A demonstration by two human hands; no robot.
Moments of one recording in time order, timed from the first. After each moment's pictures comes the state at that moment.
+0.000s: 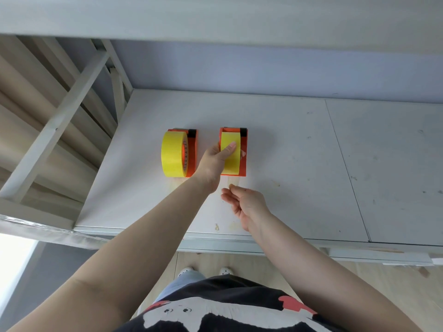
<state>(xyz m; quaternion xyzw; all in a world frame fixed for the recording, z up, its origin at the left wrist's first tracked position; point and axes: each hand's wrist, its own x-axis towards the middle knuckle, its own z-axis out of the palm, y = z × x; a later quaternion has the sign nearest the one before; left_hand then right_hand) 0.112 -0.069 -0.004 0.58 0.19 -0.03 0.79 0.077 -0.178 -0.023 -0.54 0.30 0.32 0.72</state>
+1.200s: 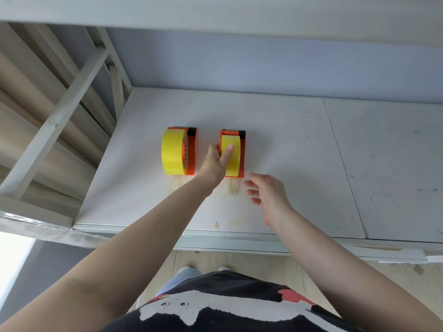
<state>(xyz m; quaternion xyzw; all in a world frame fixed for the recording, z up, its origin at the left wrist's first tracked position) 0.099 -0.069 -0.005 0.74 0.22 -0.06 0.63 0.093 -0.209 -0.007 -0.68 0.21 0.24 0.66</state>
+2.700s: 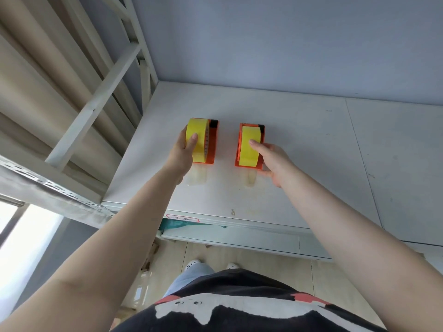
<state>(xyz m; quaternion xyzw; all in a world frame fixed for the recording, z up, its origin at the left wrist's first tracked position) 0.056 0.029 -0.013 0.73 0.26 0.05 0.62 0.136 -0.177 0.000 -0.71 0.09 0.30 0.63</state>
